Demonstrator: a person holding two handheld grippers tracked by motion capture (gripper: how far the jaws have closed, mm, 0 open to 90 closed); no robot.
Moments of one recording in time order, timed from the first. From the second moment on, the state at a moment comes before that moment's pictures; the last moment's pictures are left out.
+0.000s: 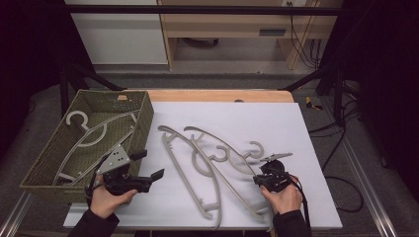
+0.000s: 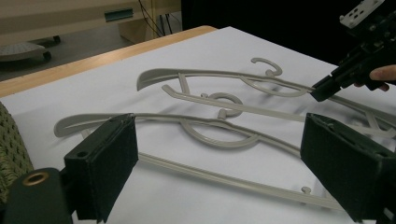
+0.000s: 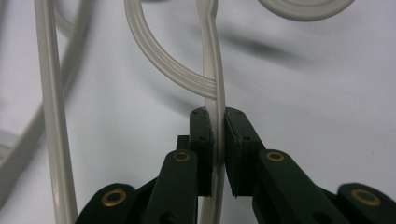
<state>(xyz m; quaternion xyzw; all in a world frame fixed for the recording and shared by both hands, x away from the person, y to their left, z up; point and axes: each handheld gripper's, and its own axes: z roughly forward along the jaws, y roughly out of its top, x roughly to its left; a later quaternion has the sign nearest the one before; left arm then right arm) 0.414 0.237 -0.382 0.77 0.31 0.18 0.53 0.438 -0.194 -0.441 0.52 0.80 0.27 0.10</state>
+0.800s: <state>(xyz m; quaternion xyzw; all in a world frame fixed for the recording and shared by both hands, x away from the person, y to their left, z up) 0.413 0.218 -0.344 0.82 0.25 0.14 0.50 0.433 -0.179 -0.401 0.27 0.90 0.33 0.12</state>
